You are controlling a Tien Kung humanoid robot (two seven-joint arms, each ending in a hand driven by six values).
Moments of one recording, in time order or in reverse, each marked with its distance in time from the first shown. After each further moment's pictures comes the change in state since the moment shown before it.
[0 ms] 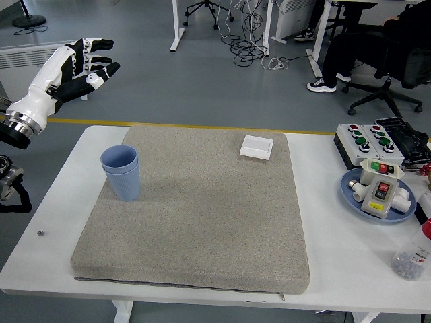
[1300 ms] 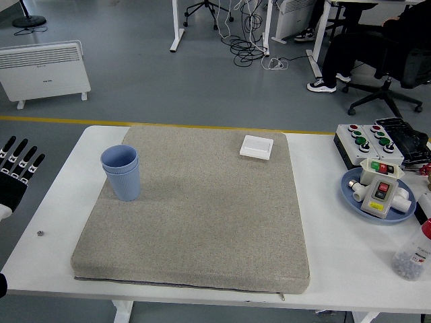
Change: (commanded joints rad) left arm 0.450 -0.261 -0.475 0.108 -0.693 -0.211 0.098; right arm -0.017 0.004 0.018 0.000 -0.027 0.000 -0.004
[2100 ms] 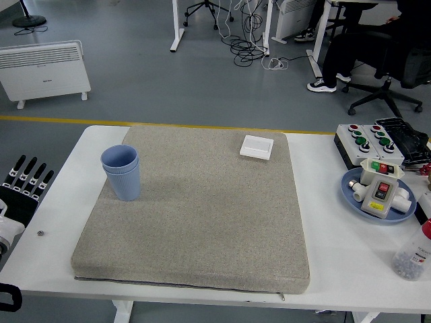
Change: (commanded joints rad) left arm 0.008 -0.060 0.007 0.086 0.005 -0.041 -0.030; right arm -0.012 0.001 0.000 0.000 0.007 -0.003 0.000
